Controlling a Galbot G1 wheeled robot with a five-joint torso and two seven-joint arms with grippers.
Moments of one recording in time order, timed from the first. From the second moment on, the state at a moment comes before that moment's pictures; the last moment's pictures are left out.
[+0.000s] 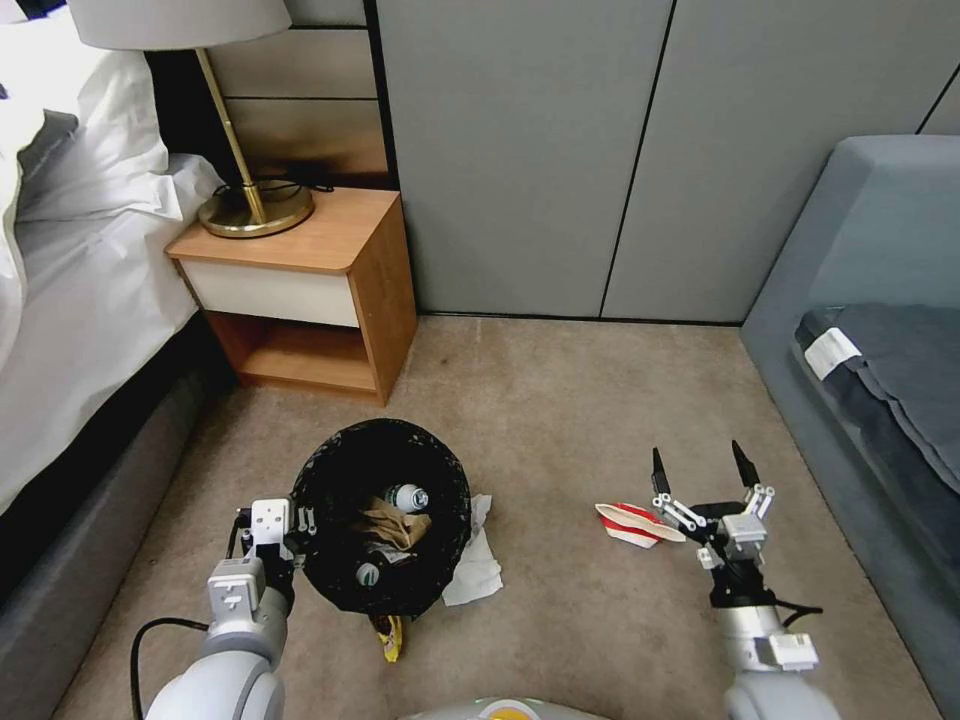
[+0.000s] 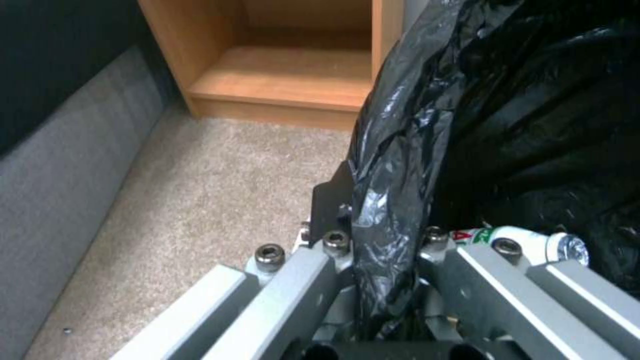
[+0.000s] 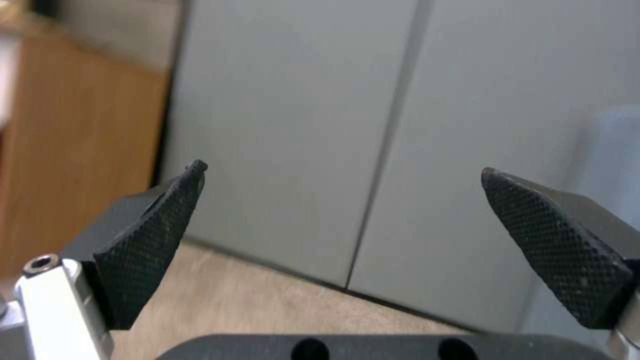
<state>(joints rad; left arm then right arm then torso) 1.73 -1.45 -0.62 -2.20 -0.11 0.34 -0.11 -1.56 1.33 0.64 1.72 -0.01 0.65 -0.14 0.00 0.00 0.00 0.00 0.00</state>
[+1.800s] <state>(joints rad) 1.76 -1.45 -0.63 -2.22 -0.10 0.33 -0.11 -0.96 1.31 0.68 0.63 -0.53 0.72 -0.40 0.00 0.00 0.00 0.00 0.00</state>
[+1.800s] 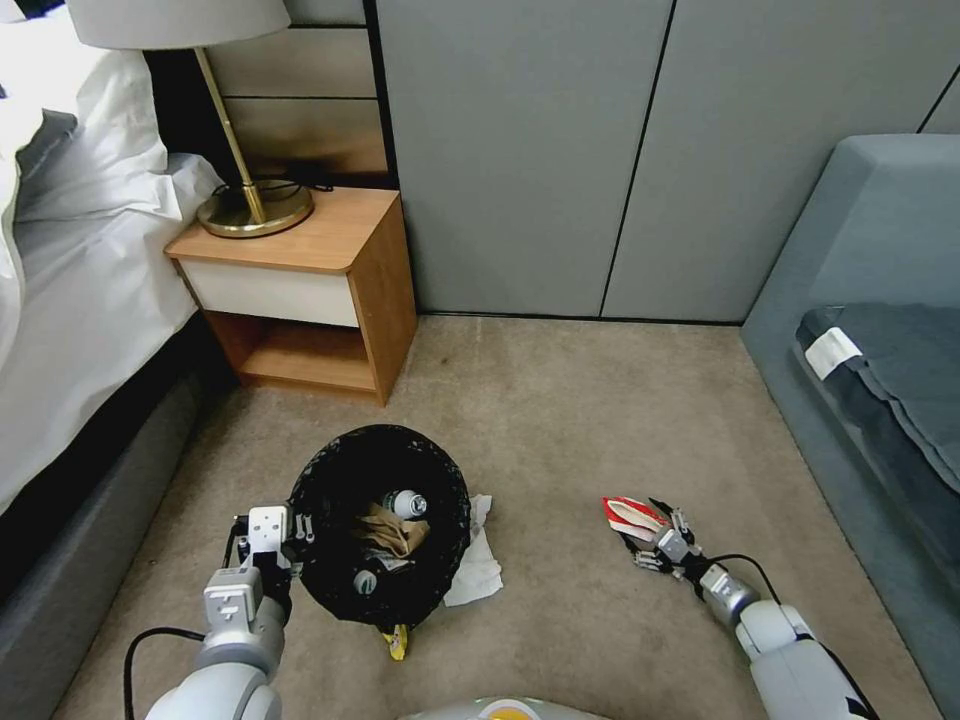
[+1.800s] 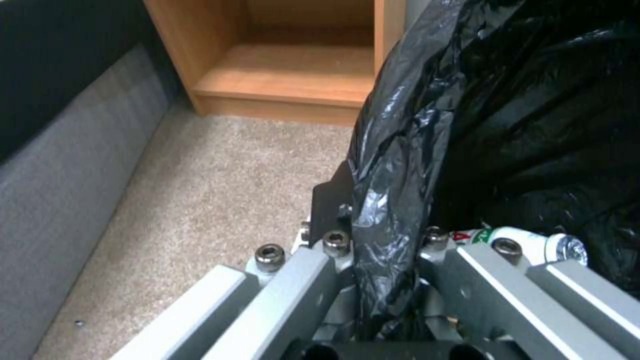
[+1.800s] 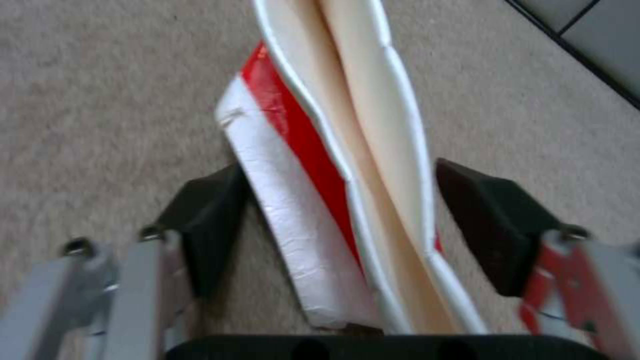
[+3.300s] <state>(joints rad) 1.76 -1.45 -0.59 -2.20 -0.08 0.33 -0.10 -1.34 1.26 0.24 1.90 0.26 0.46 -0.27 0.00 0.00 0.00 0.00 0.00</state>
